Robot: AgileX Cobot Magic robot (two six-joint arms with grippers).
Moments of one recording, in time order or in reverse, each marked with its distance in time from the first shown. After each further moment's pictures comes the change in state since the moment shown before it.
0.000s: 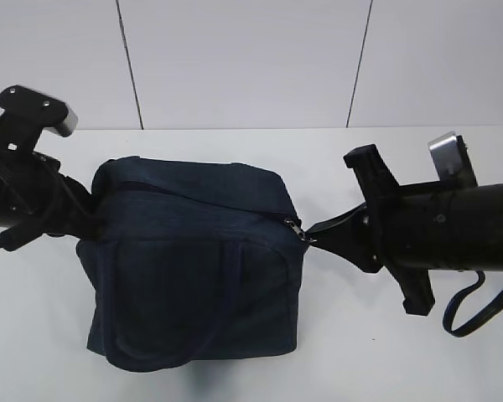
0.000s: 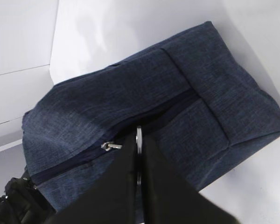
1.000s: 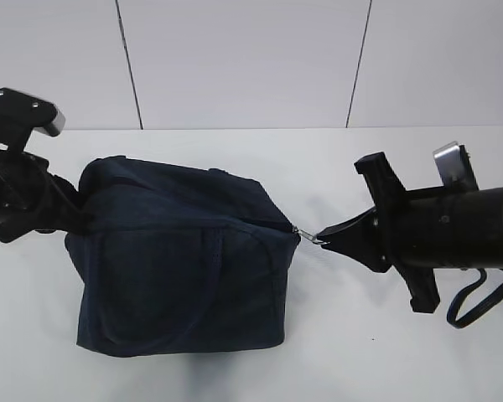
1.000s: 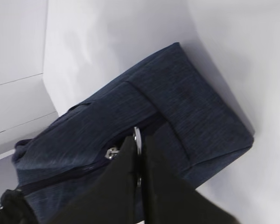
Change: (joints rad) left arm 0.062 0.038 -0.006 0.023 -0.018 0.001; right arm -0.100 0.079 0.000 0.004 0.069 -0.061
